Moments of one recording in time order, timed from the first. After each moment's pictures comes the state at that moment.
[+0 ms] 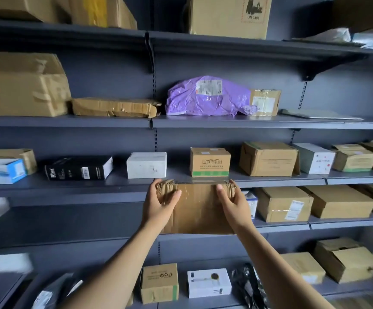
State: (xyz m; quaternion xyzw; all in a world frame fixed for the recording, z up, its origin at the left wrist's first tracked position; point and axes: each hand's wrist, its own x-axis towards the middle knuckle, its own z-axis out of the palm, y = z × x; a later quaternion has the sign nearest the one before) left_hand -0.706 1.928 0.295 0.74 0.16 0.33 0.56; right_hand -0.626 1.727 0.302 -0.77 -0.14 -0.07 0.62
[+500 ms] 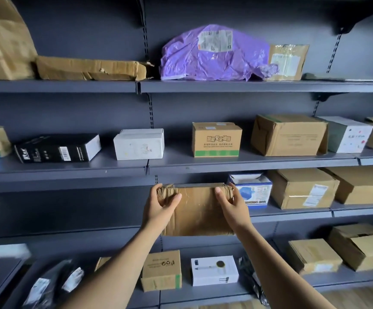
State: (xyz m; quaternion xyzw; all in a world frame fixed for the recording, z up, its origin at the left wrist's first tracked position) left_hand -0.607 1.966 0.171 0.76 0.23 0.25 0.55; right_hand -0.527 1.761 0.184 -0.79 -0.11 -0.01 0.61
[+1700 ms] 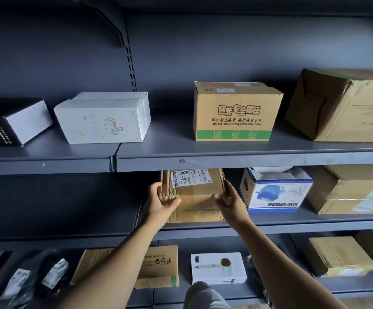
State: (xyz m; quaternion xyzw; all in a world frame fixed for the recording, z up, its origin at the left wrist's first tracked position) left_hand -0.417 2.027 0.033 0.79 0.27 0.17 0.52; right_hand -0.307 1.822 0.025 -0.84 -0.18 0.04 0.50
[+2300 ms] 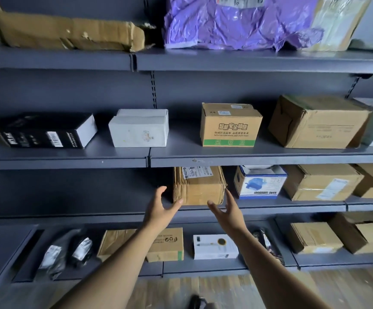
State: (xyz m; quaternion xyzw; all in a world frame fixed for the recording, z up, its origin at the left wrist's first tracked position) left_hand -0.575 1.995 0.147 0.81 0.28 0.13 0.50; right_hand -0.472 1.796 0.126 -0.85 -0.14 0.09 0.50
